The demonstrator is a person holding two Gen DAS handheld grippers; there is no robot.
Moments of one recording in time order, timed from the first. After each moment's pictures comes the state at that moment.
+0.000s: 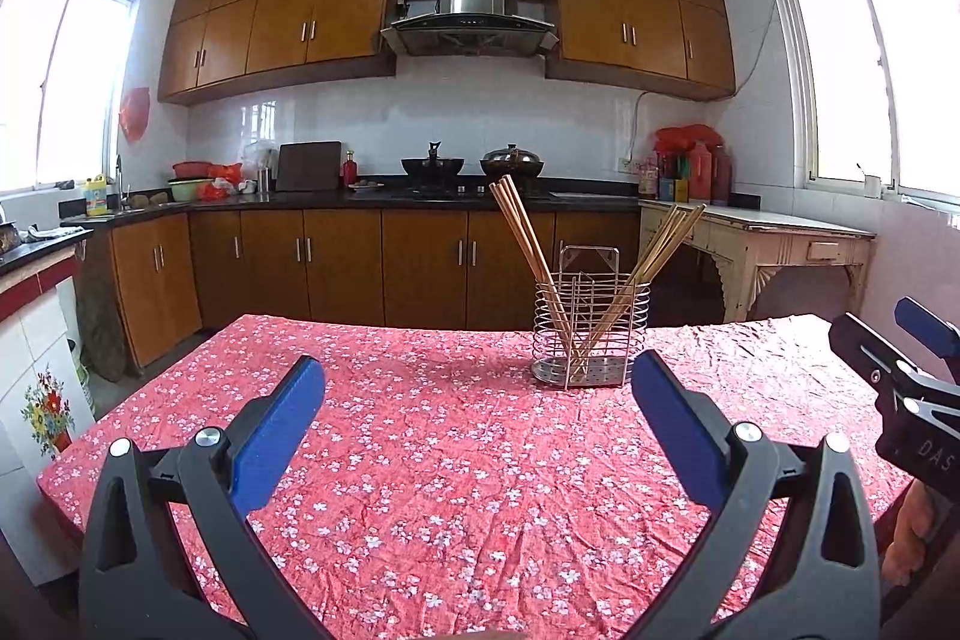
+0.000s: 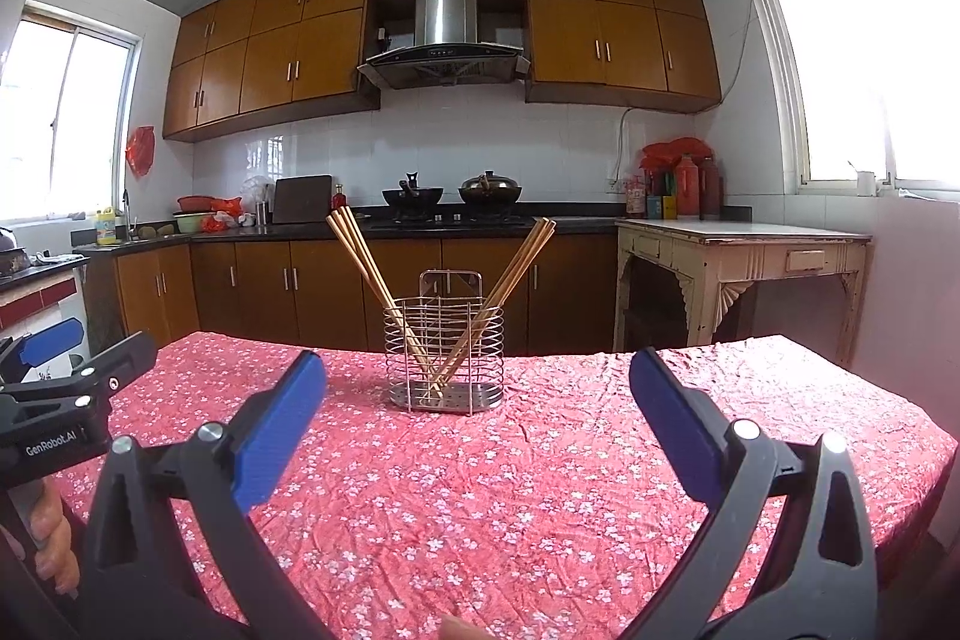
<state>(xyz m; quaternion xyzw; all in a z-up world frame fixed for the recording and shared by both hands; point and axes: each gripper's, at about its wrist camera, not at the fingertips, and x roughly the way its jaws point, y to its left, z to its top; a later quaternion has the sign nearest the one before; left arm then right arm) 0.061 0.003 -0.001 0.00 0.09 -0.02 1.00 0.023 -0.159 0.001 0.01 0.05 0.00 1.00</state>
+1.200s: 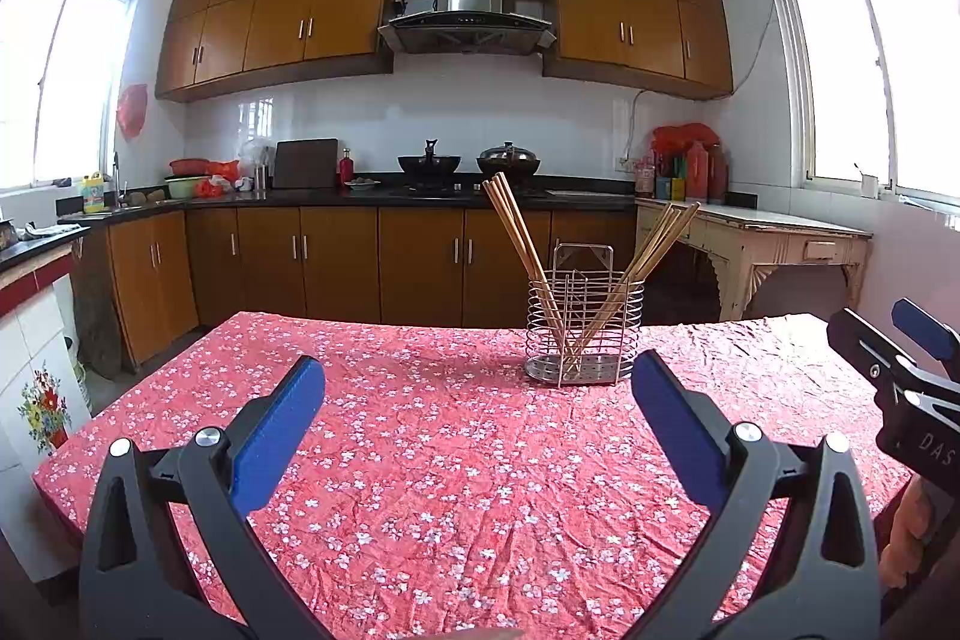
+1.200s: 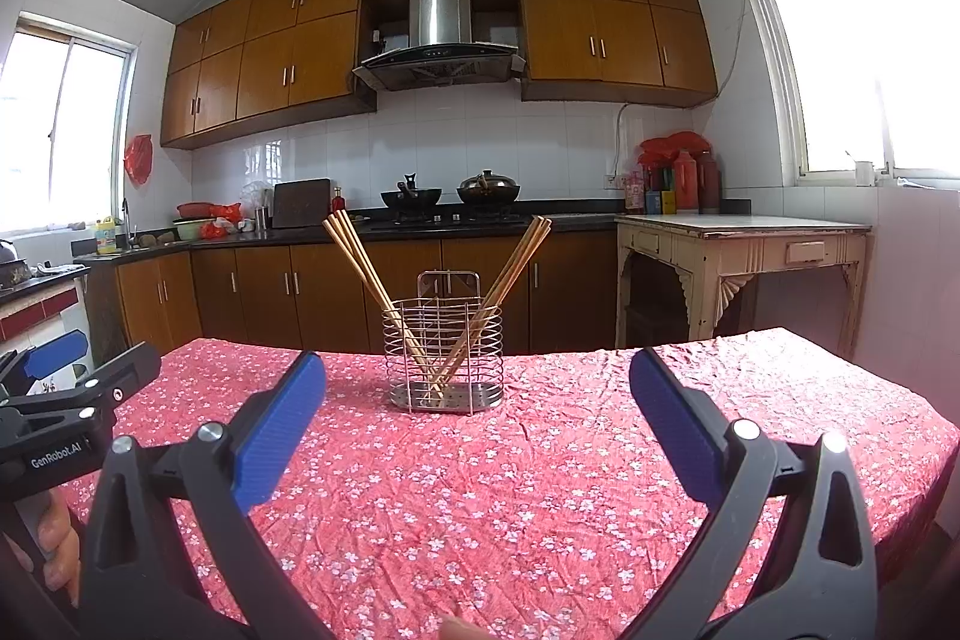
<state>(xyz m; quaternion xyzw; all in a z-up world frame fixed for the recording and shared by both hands) 0.061 -0.004 -0.003 -0.01 0.09 -0.02 1.00 0.023 -0.158 -0.001 0.02 0.05 0.00 1.00</state>
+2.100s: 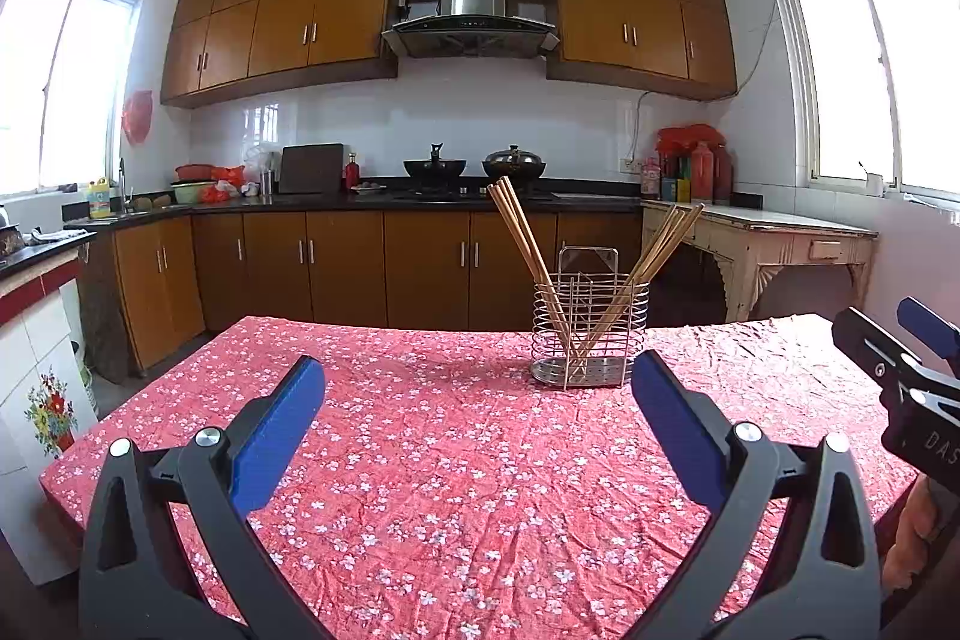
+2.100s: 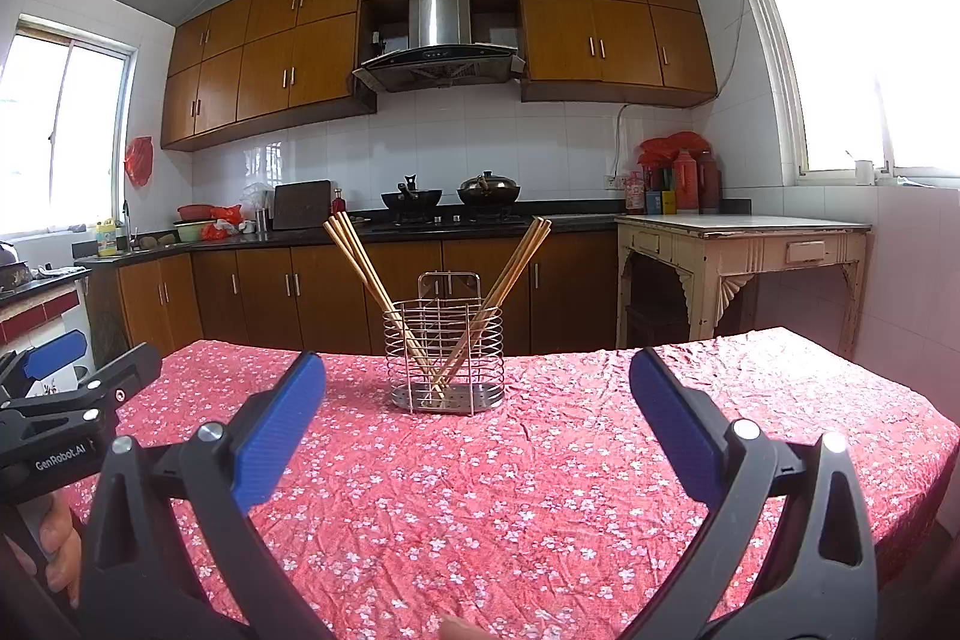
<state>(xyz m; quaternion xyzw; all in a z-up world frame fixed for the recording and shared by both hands) 0.059 -0.007 -0.003 0.00 0.09 -0.01 1.00 0.021 -0.156 -0.002 0.02 0.05 0.00 1.00</state>
